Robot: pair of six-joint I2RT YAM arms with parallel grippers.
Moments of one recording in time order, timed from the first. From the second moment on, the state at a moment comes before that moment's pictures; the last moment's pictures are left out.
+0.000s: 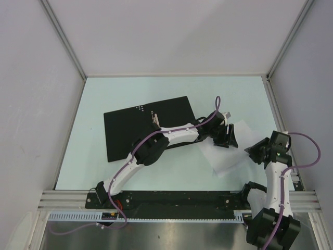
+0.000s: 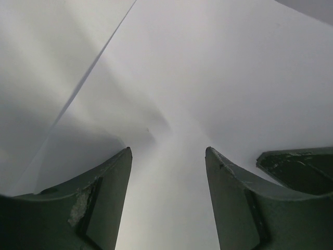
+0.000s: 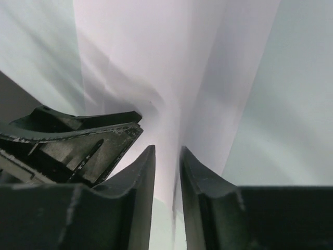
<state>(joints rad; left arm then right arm) -1.00 2.47 1.91 -0.09 0.41 -0.89 -0.38 0.79 0.53 -0.67 -0.21 0.72</state>
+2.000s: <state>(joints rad) -0.33 1.26 0.71 -0.14 0.23 -0.70 0.17 1.98 1.22 -0.18 -0.70 0.20</state>
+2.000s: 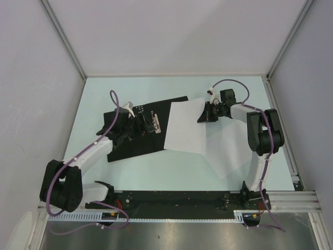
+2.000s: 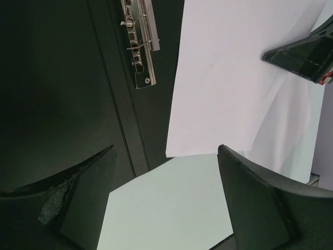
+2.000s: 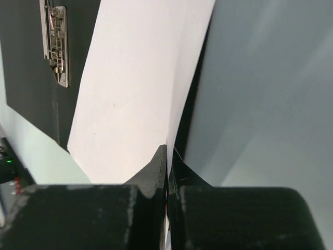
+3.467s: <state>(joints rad) -0.33 1.26 0.67 -0.11 0.23 -0.69 0.29 2.03 1.30 -0.13 -0.81 0.07</state>
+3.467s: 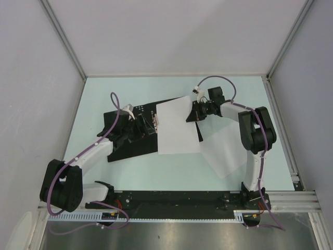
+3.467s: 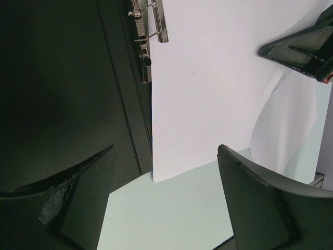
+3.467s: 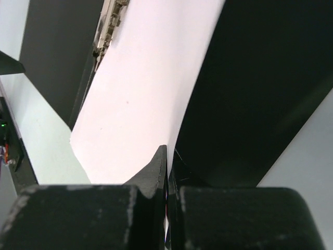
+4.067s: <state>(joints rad) -0.33 1.27 0.67 -0.11 0.23 -0.69 0.34 2.23 1.65 -0.41 -0.65 -0.09</state>
